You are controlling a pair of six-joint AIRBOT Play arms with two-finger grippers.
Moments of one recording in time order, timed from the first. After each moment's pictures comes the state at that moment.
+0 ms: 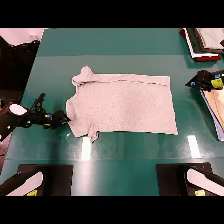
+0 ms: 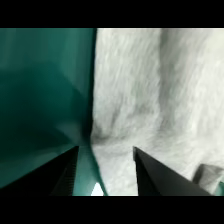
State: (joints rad) left arm 0.15 -1.11 0.57 0.89 -0.95 -1.40; right arm -0.31 -1.19 1.31 -1.05 1.42 1.39
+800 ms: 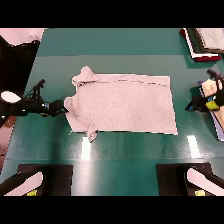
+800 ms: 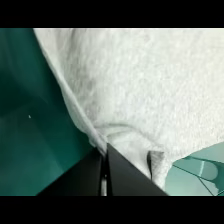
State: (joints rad) left arm 0.14 -1.12 0.78 0.85 -1.07 -1.27; right arm -0.37 -1.14 1.01 -1.24 1.45 1.35
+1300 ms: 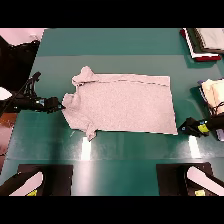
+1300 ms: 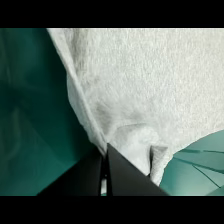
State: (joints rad) left arm 0.14 -1.06 0.83 0.88 -1.13 -1.25; right arm -0.55 -1.13 0.63 -1.13 1.34 1.24
